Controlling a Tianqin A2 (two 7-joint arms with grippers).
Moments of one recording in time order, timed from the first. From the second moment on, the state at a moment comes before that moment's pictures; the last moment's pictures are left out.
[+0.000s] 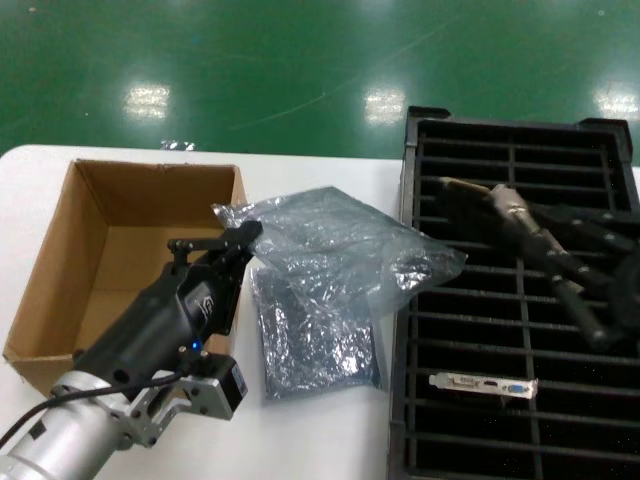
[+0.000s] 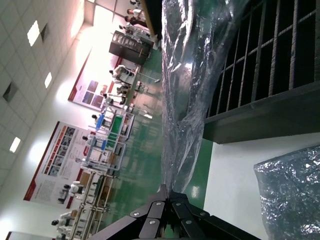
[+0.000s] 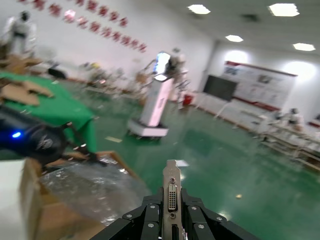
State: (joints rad) left arm -0.07 -0.40 1.66 -1.87 -1.07 0.30 0.43; right arm 0.07 0.85 -1.45 1.96 1.92 -0.67 0.16
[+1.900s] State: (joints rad) left arm -0.07 -0.40 1.66 -1.87 -1.07 0.30 0.43; right arm 0.77 0.82 -1.93 1.86 1.33 -1.33 0.58
